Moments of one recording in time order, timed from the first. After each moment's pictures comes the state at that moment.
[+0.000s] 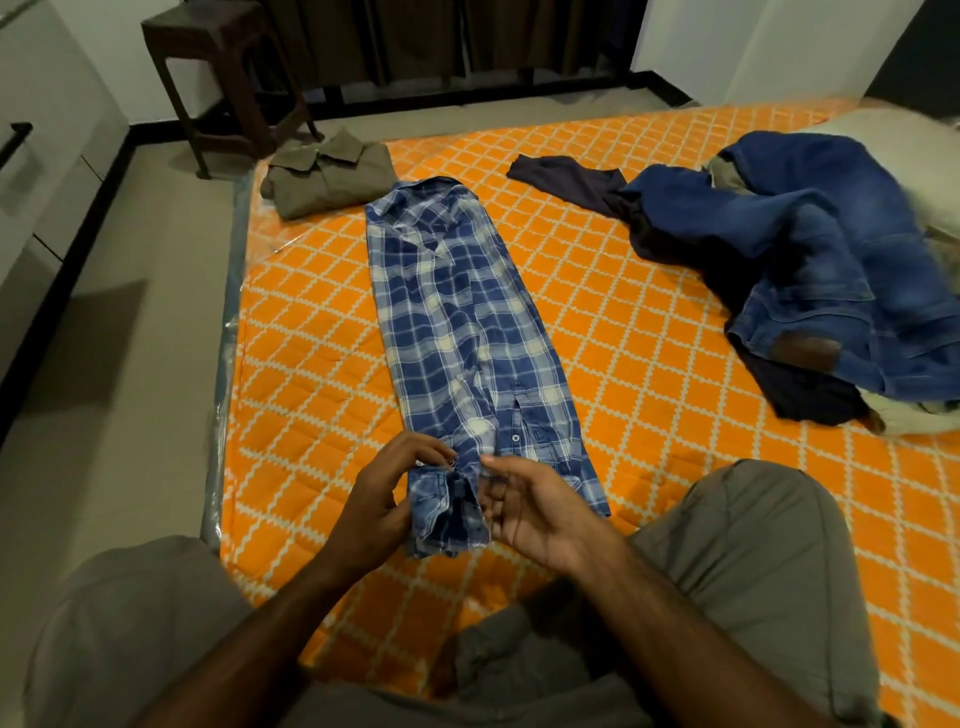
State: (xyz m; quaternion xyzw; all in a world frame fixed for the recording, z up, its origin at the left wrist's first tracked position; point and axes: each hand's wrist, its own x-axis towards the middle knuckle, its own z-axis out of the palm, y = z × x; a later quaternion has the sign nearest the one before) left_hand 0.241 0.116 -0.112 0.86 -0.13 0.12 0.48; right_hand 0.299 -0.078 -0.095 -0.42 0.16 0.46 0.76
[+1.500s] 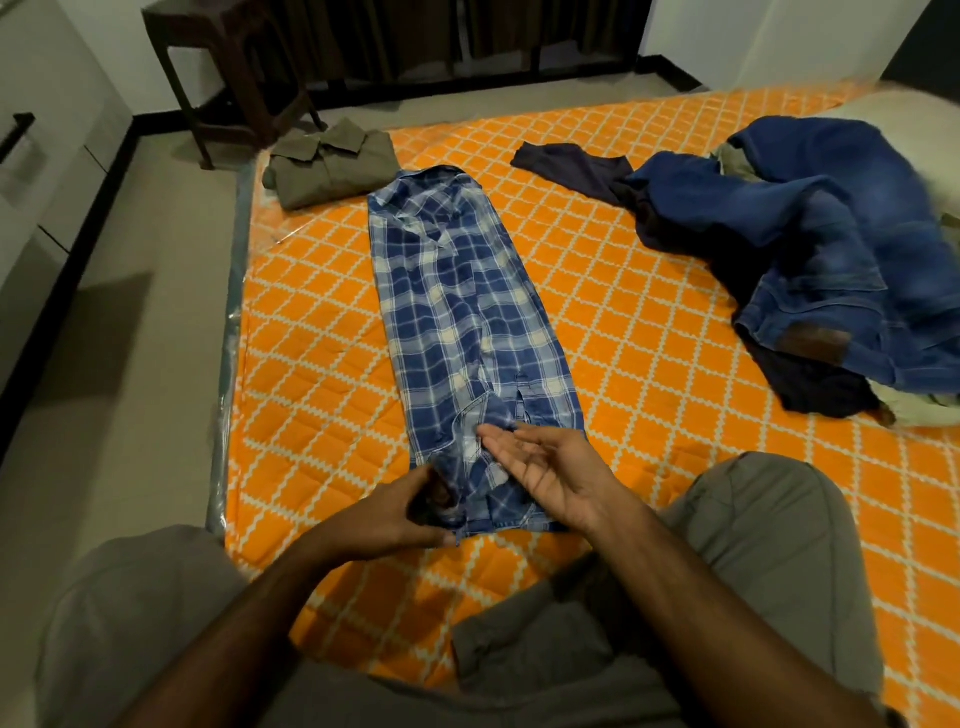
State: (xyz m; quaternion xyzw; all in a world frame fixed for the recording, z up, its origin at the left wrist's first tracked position) left_hand 0.243 0.133 -0.121 0.81 -0.02 -0.28 0.51; right_hand 0.326 -0.091 -0.086 -0.27 0.23 0.37 0.86
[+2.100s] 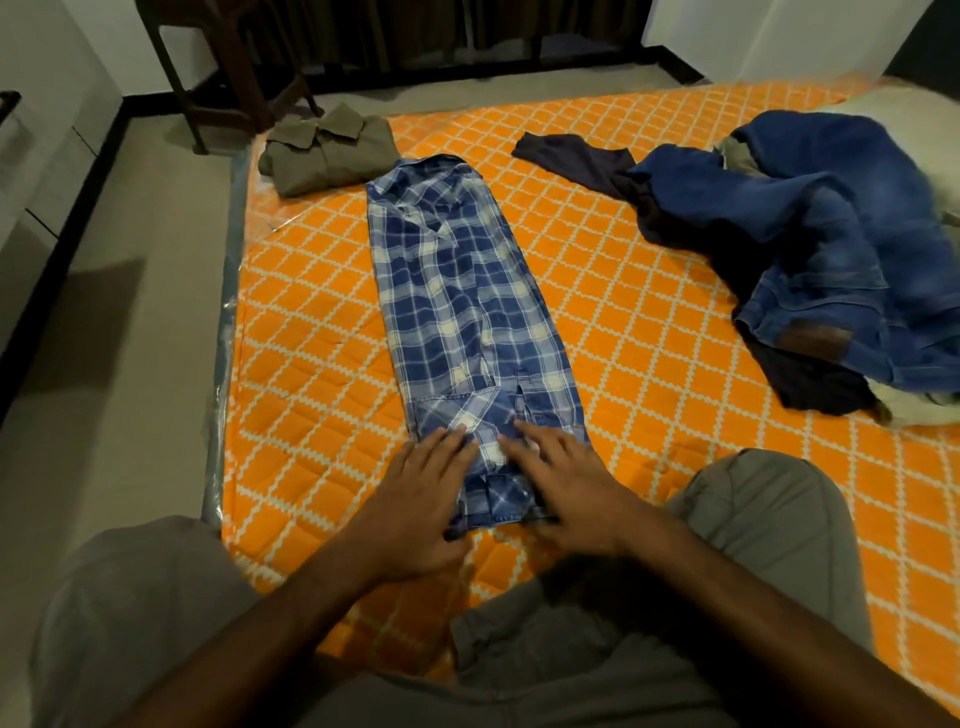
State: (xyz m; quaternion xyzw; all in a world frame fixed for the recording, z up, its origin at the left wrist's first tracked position) left_hand 0.241 0.101 -0.128 0.98 -0.16 -0.09 0.08; right_hand 0.318 -0.140 -0.125 -0.90 -0.40 0.14 0.09
